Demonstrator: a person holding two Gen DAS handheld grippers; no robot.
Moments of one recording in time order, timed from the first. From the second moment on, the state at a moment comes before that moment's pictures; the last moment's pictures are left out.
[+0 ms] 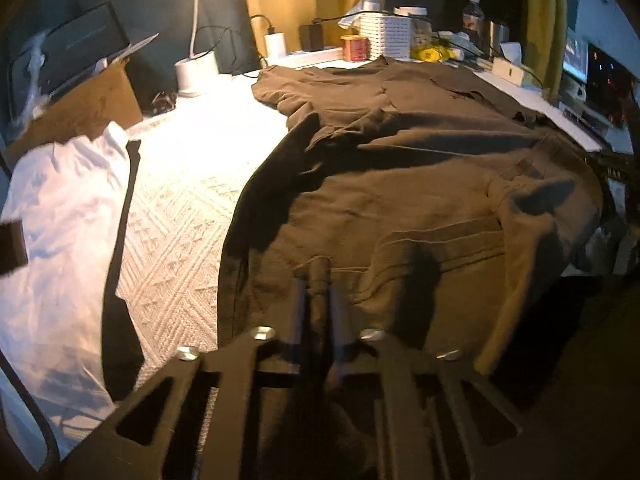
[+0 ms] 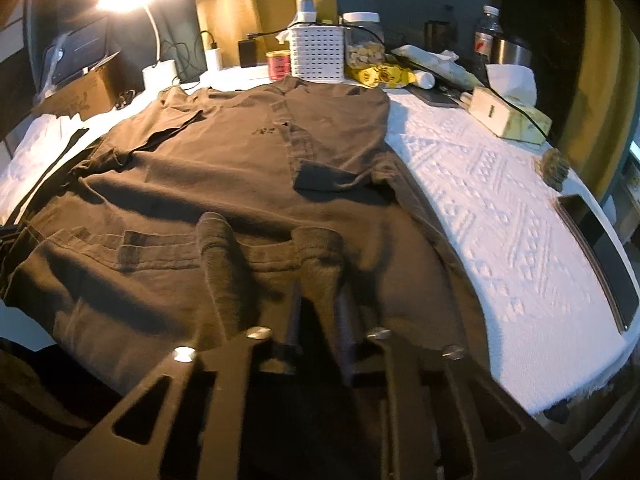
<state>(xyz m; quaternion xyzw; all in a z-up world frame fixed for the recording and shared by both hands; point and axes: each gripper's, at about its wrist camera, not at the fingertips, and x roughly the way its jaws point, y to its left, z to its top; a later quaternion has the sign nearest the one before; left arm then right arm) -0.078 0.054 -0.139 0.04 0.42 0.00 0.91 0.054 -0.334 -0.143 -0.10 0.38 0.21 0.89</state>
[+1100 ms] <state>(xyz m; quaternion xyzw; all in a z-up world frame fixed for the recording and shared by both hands) -0.052 0.093 -0.027 0.01 0.25 0.09 0.96 0.094 -0.371 -0.047 -0.01 0.28 0.20 0.94</state>
